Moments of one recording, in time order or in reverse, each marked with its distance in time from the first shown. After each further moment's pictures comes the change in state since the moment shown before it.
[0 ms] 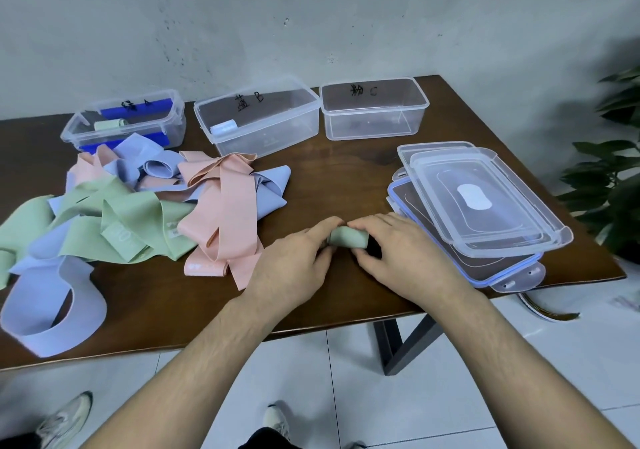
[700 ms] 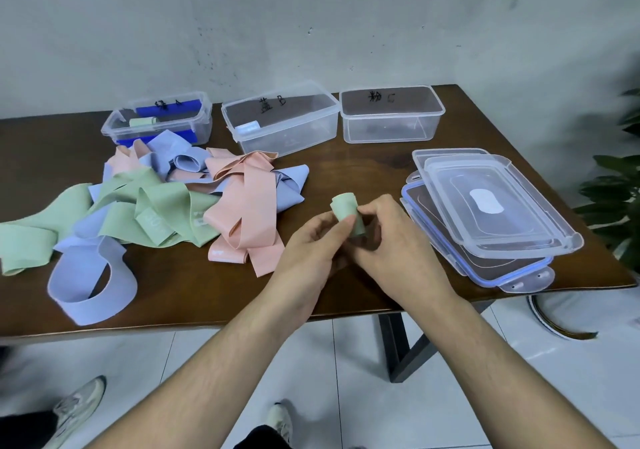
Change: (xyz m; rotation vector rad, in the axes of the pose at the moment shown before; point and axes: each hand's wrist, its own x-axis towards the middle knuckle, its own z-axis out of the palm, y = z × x) left_hand -0.022 0.033 -0.012 -1.364 0.040 -0.468; right_hand -0.011 -0.046 -0.012 0.322 0.105 0.161
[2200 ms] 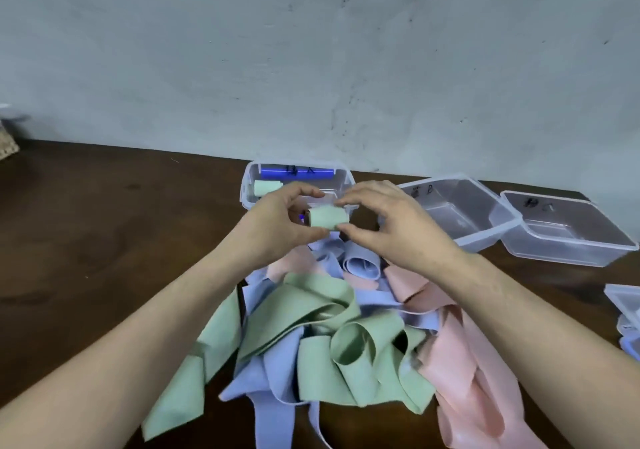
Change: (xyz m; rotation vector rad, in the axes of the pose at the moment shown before) left_hand 0.142 0.184 -0.358 0.655 0.023 0.356; right_hand 0.264 -0.200 0.188 -0.229 -0.048 -0.562
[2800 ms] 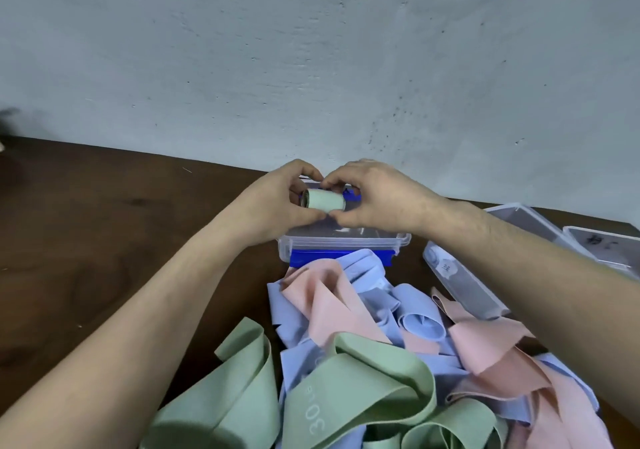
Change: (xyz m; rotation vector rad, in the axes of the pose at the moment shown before) left_hand 0.091 -0.051 -0.077 0.171 0.008 0.117; right_hand 0.146 0.007 0.045 -0.137 -0.327 -0.029
